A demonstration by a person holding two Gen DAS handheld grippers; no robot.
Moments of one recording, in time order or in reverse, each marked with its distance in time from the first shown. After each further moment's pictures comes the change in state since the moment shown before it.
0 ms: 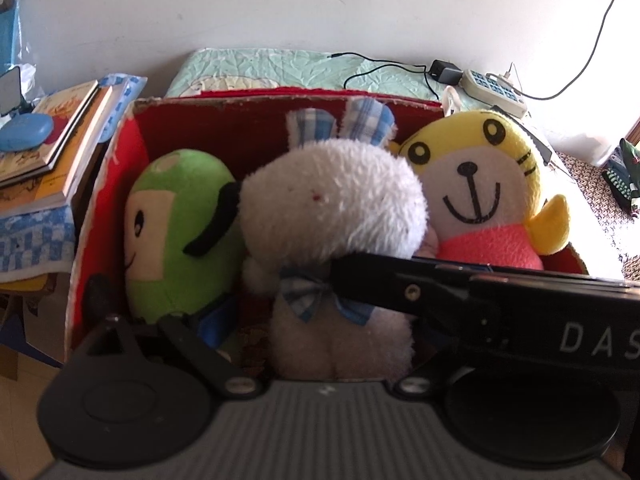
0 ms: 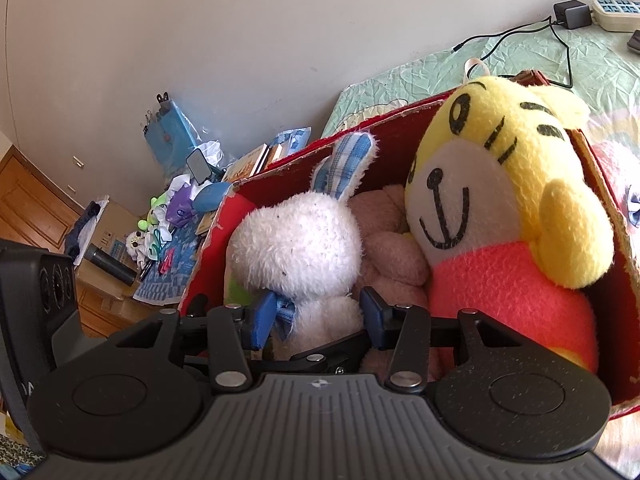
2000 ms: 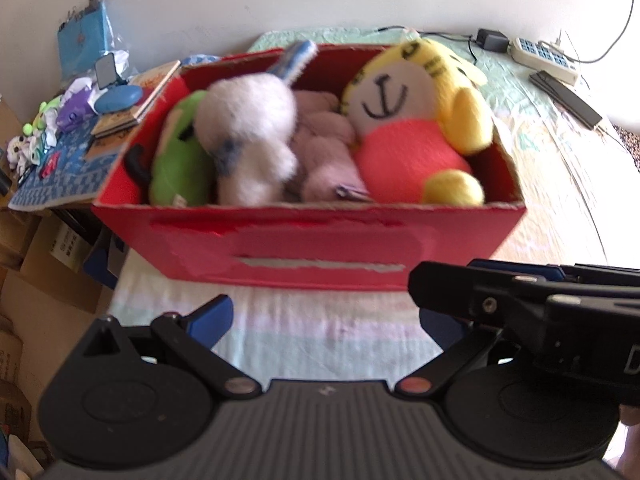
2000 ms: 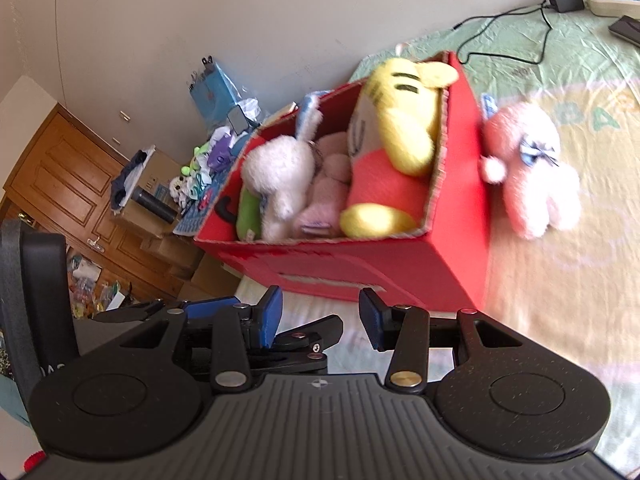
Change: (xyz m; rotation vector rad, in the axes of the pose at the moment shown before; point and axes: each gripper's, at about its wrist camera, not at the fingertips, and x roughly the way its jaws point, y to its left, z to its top) left arm -0.033 -0.131 -0.064 -0.079 0.059 0.351; right arm -0.104 -0.058 -0.036 -0.065 0.132 0.130
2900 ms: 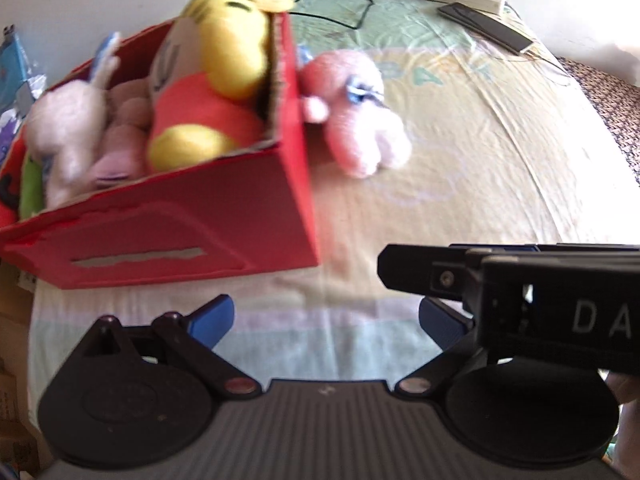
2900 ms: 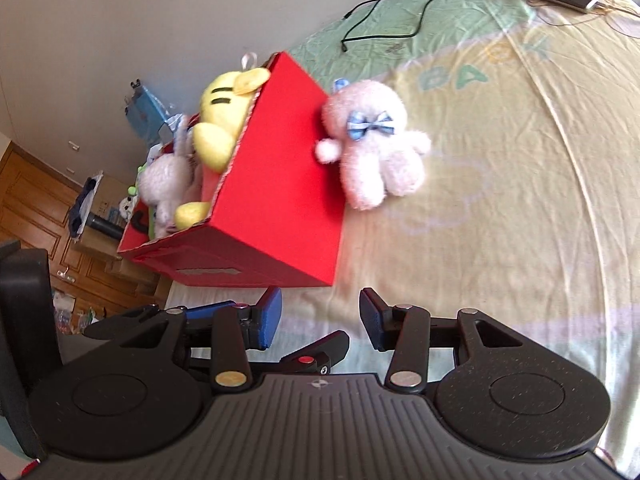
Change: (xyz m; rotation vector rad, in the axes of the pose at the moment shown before) left arm 0.032 -0.114 -0.014 0.155 0.069 -0.090; right arm -0.046 -0.099 -0.013 0.148 0.008 -0.107
